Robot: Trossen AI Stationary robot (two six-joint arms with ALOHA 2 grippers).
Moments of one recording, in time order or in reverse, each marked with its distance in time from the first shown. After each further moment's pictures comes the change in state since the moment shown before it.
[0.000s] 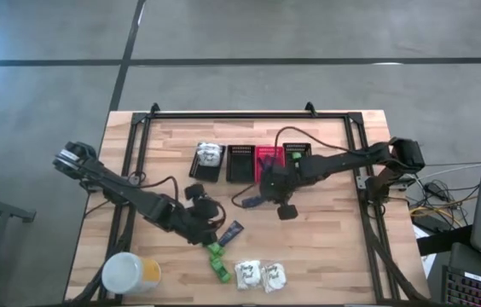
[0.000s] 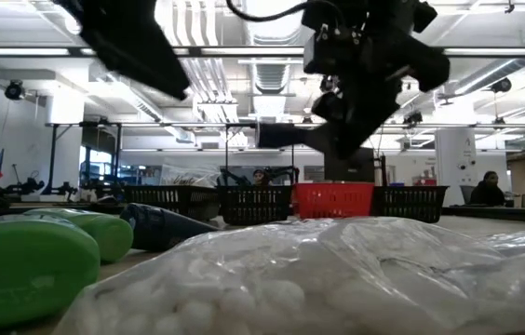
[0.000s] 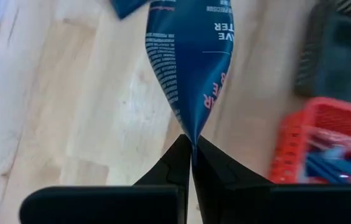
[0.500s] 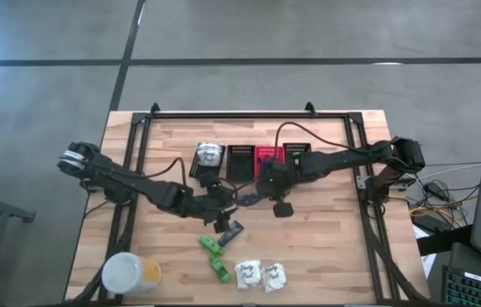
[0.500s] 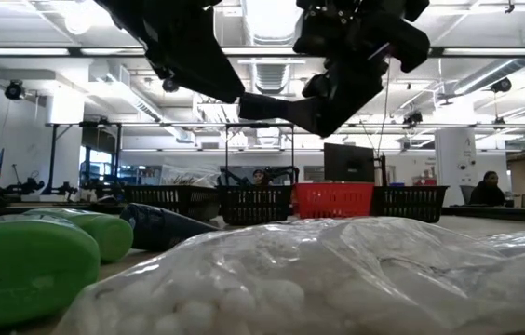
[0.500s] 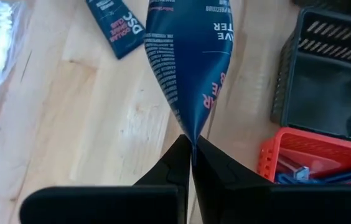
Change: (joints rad) left arm 0.166 0.041 0.000 0.224 0.084 0.293; right arm -0.019 -0.011 0.063 0.006 -0.001 0.013
